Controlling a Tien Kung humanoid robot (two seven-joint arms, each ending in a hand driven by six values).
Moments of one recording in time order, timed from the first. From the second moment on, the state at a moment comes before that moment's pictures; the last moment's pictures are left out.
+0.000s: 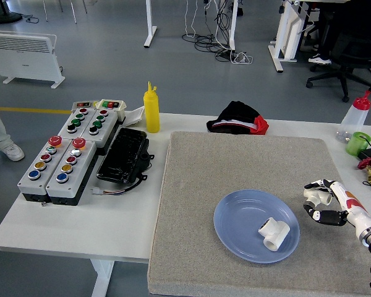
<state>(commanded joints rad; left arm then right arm) -0.03 0.00 -1.17 -0.28 0.56 0.40 0.40 0.46 -0.35 0.99 1.04 -1.52 -0.23 0.07</state>
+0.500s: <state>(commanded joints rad) -0.02 0.00 -1.18 -0.29 0.57 0.41 0.41 0.47 -0.35 0.86 1.30 -1.49 -0.24 0.09</state>
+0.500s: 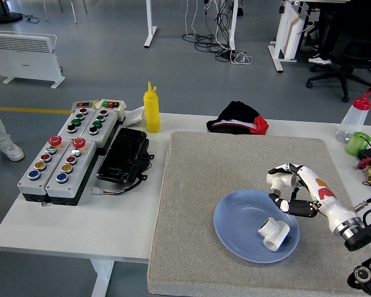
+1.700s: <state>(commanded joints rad) -0.03 0.00 -1.18 -0.28 0.57 0.41 0.40 0.47 -0.32 0.88 1.34 -1.49 -0.24 0.08</state>
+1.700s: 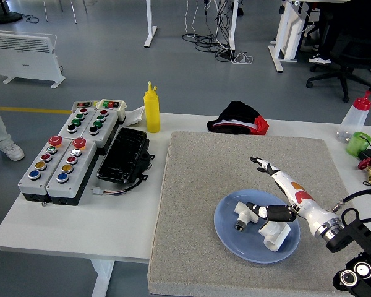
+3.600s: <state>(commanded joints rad) -0.03 0.00 -1.24 -0.28 0.66 0.39 0.42 0.02 -0.18 1.64 1.43 -0.25 -0.04 0.16</state>
